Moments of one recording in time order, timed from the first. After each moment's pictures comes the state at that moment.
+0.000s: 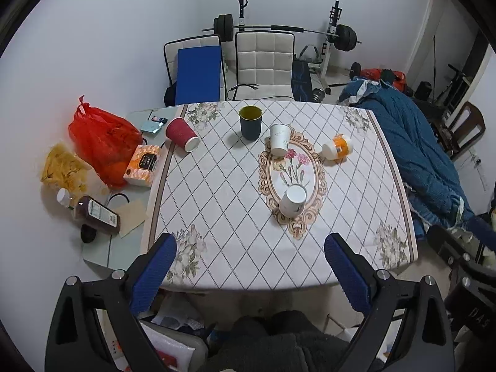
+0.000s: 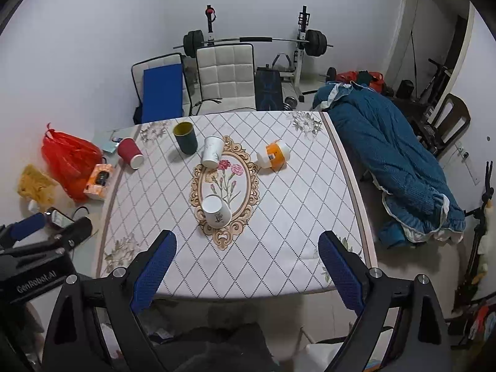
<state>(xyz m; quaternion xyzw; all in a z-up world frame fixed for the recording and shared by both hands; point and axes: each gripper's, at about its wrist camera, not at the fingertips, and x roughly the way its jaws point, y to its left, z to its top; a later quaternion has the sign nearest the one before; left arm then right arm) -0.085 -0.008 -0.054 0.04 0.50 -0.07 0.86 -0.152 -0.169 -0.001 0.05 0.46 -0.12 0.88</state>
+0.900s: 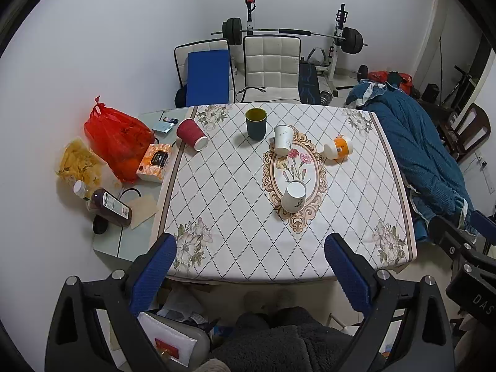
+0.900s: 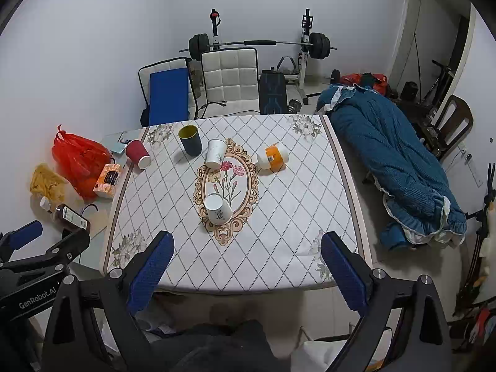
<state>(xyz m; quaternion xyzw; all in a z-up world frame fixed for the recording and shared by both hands) -0.115 -0.014 -0.032 0.04 0.49 -0.04 0.87 -0.174 -0.179 0.029 0.06 0.45 -0.11 0.88</state>
